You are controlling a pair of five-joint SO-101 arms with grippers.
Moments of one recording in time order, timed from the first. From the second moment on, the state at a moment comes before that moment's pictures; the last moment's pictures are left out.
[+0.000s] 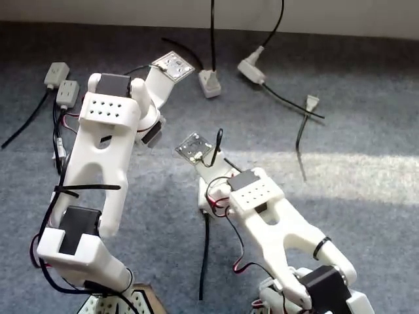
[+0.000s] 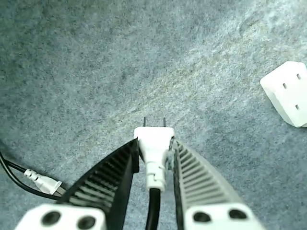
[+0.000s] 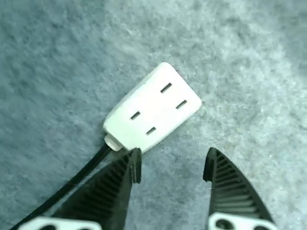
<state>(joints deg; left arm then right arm) 2.1 6.1 -8.0 89.4 -29.8 -32.7 -16.8 48.9 49.3 19.7</state>
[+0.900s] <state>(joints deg) 2.1 6.1 -8.0 89.4 -29.8 -34.7 -13.0 49.9 49.1 22.5</state>
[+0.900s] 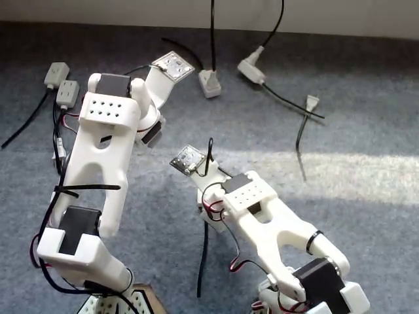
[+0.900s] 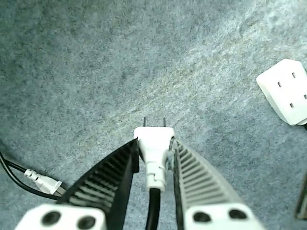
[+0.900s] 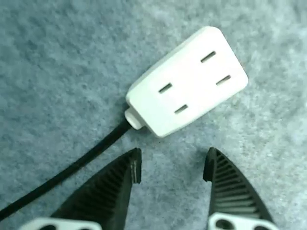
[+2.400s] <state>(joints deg) 3.2 6.1 -8.0 89.4 -23.1 -25.1 -31.4 41.8 59.3 11.6</state>
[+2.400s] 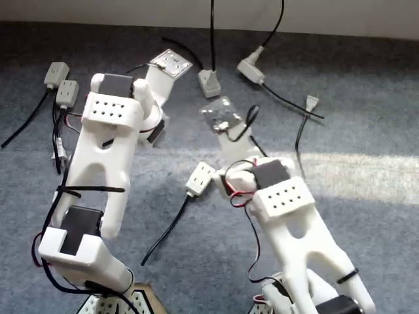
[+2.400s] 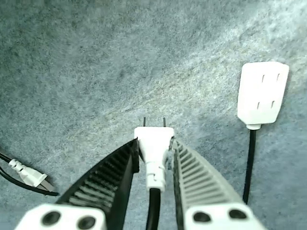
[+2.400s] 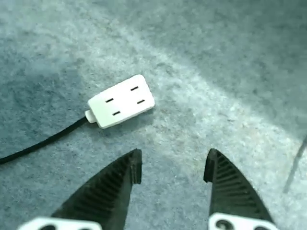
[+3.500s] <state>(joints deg) 25.5 -12.4 26.9 63.6 6.9 -16.9 -48.9 82.4 32.4 6.4</state>
